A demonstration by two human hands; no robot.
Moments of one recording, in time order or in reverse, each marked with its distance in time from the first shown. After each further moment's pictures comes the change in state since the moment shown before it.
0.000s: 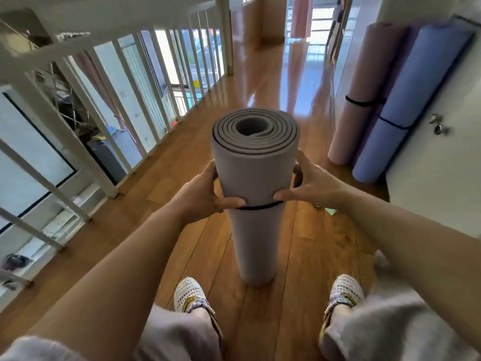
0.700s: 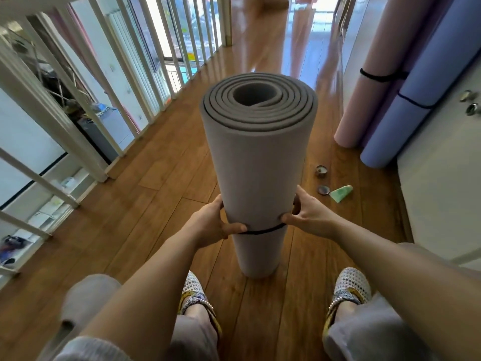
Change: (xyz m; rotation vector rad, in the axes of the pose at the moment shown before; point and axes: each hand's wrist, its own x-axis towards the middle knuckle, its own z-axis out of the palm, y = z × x) left_hand 0.028 -0.079 0.074 -0.001 -0.165 -0.261; right_hand 0.018 0.100 0.053 0.169 -0.070 0.275
